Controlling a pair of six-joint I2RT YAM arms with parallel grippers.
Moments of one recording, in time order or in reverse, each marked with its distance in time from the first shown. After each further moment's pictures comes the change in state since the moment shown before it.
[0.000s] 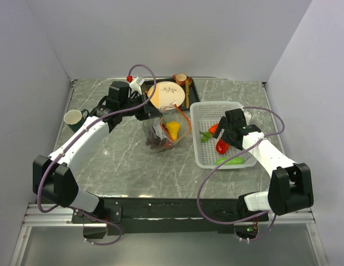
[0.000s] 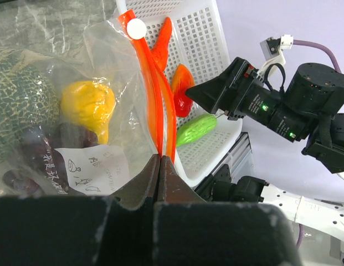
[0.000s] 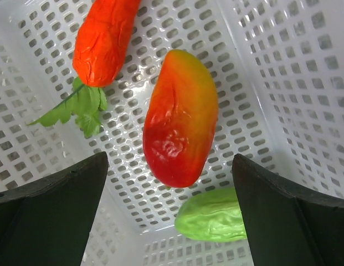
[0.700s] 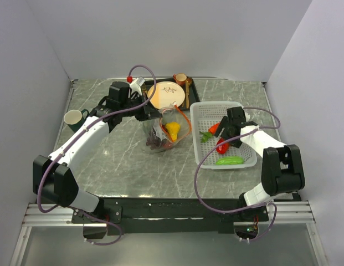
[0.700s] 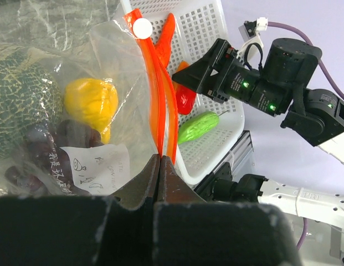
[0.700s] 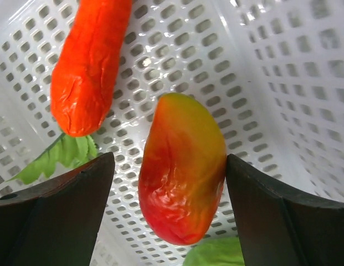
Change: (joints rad) left arm 0.000 0.001 0.000 -0.018 -0.002 0.005; right arm -0.091 0.191 0.016 0.134 -0.092 -0.003
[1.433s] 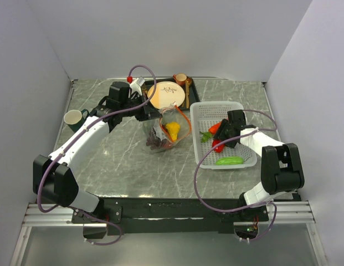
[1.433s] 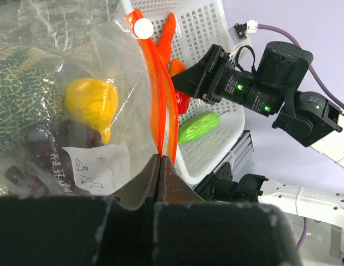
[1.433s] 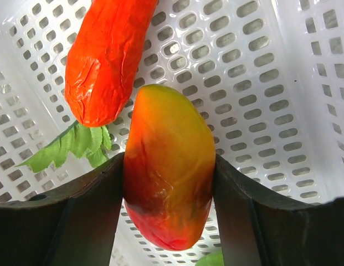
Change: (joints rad) left arm 0.000 0.002 0.000 0.000 0.000 0.000; right arm -0.013 0.014 -0.059 0.108 -0.140 -0.019
